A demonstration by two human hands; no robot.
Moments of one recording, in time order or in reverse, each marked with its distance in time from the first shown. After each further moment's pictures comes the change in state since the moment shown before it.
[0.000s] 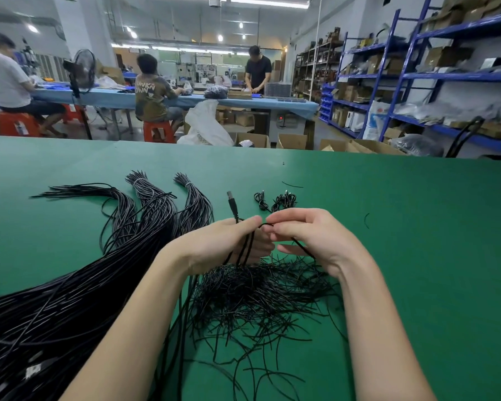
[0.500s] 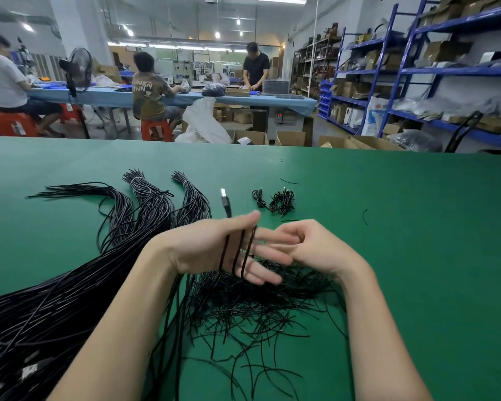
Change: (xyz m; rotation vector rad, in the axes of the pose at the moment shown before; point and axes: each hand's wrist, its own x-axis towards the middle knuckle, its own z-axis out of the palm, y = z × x) left_hand -0.007 0.003 -0.015 -0.105 -0.500 -0.020; right_hand -0.001 0.020 -0.012 -0.433 -0.125 -0.058
